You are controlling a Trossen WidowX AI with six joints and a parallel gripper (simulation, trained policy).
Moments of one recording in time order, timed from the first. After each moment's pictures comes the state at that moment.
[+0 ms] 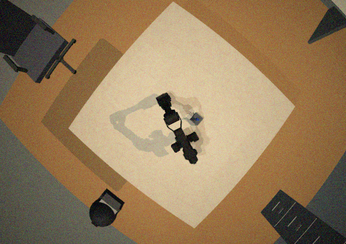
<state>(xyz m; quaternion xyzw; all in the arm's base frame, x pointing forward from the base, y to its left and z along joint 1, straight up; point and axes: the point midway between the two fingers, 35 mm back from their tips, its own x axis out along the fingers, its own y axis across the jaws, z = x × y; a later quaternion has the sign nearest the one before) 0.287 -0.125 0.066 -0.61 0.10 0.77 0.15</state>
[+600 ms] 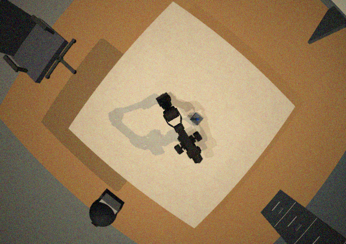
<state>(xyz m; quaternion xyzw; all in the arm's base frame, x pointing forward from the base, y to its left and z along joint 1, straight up) 0.304 -0.115 0.096 -0.65 0.09 0.74 0.10</state>
